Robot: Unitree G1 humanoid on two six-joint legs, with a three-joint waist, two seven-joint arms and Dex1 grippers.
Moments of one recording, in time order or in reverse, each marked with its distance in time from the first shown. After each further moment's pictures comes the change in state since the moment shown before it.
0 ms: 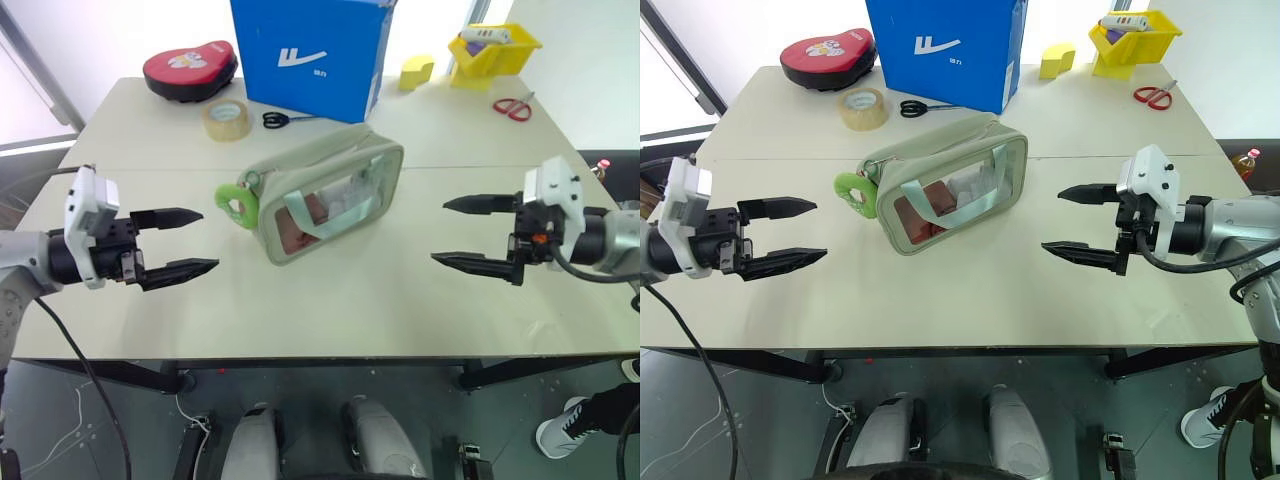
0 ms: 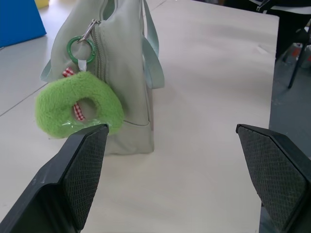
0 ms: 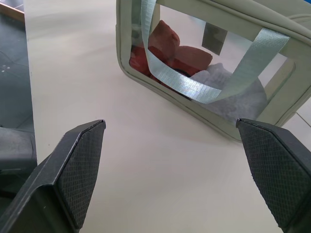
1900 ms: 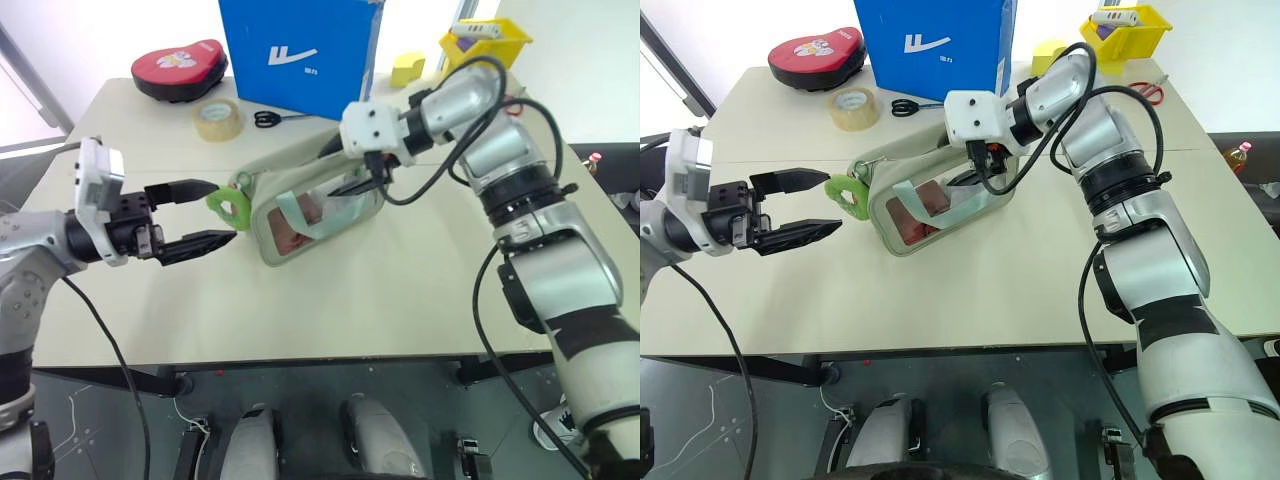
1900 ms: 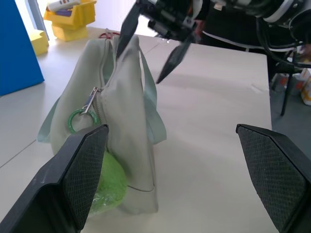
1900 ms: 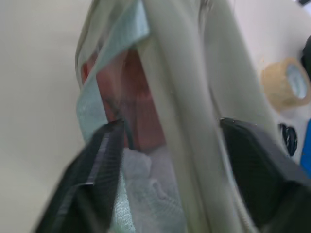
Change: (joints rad) left arm -0.128 -0.086 -0.034 -0.007 -0.056 0.018 0.072; right arm -0.997 0.542 0.612 1.091 -0.721 -0.767 0.221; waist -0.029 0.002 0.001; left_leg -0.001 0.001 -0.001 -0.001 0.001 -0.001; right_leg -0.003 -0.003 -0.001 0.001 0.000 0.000
